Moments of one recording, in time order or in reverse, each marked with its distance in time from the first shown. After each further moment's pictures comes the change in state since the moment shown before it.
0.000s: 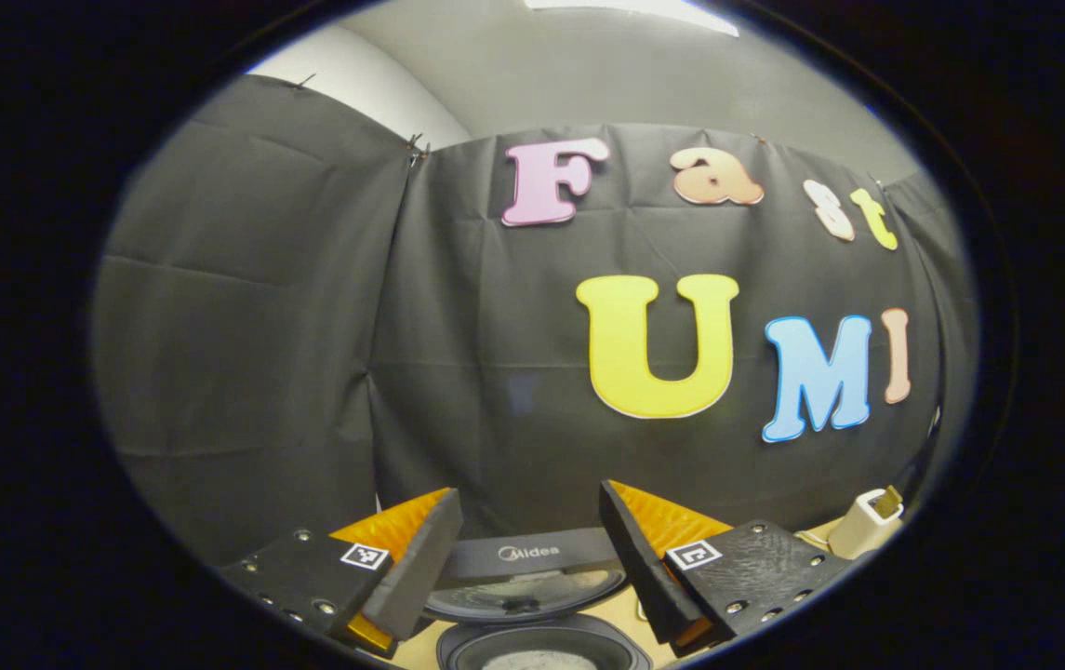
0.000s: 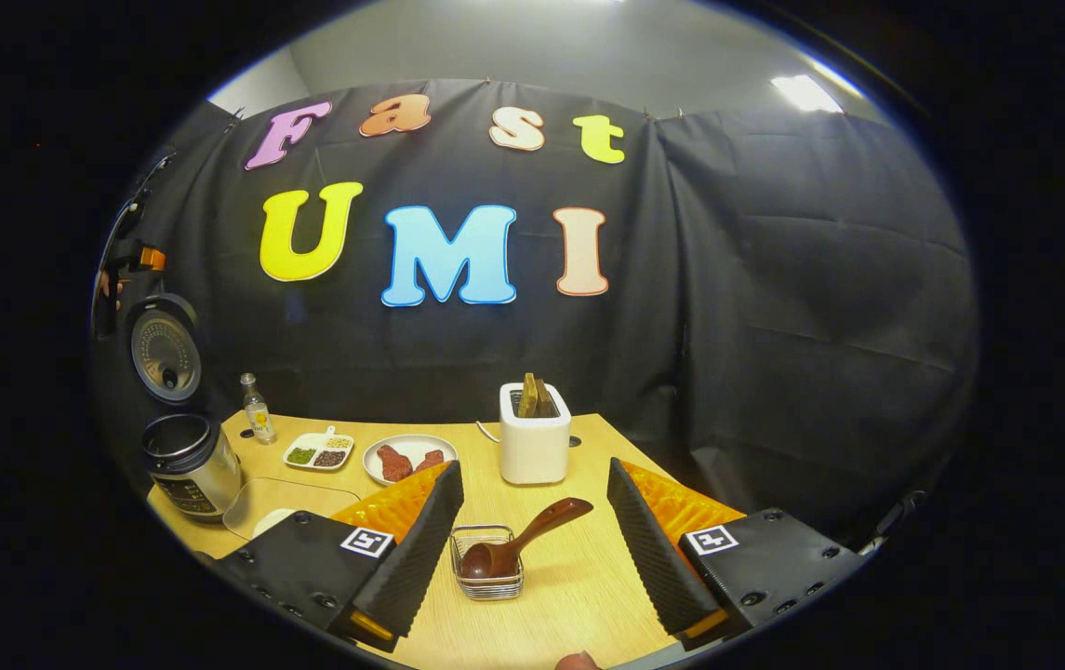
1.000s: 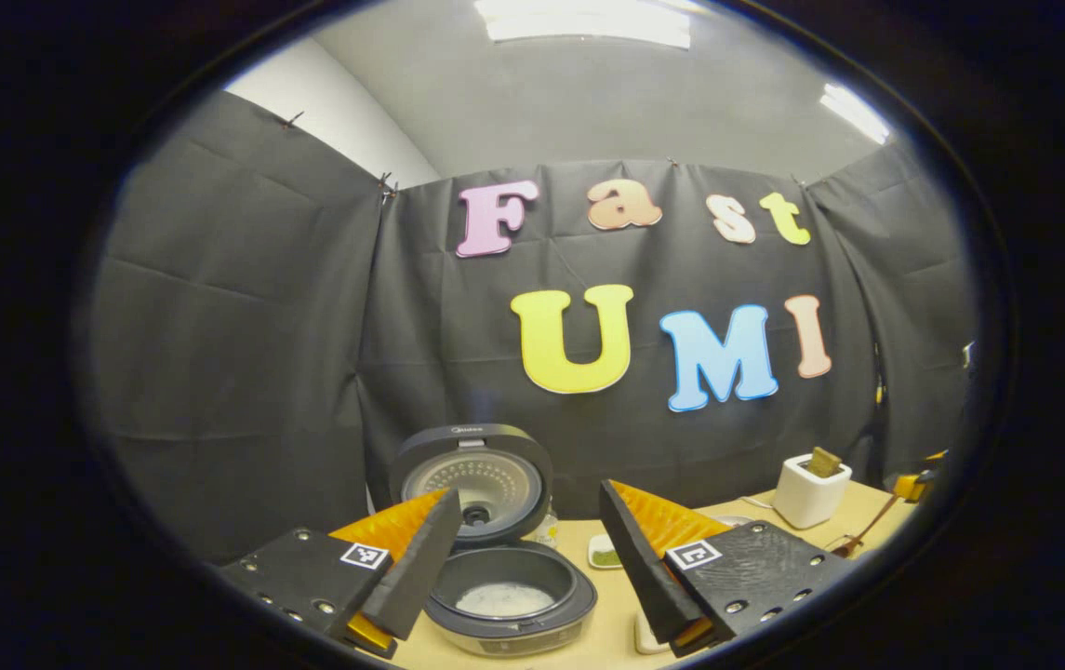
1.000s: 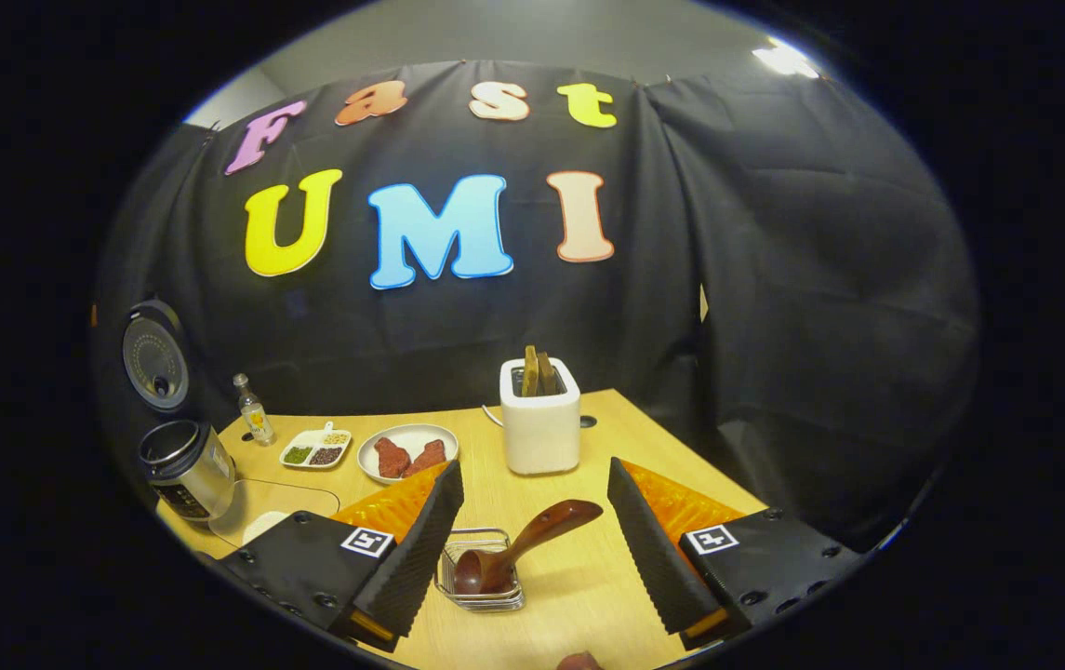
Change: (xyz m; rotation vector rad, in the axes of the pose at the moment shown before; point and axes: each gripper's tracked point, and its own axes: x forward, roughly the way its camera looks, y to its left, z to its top) left arm -0.245 -0.062 -0.038 0.068 -0.084 -0.115; right arm 0.056 -0.014 -0.020 0.032 0.028 0.062
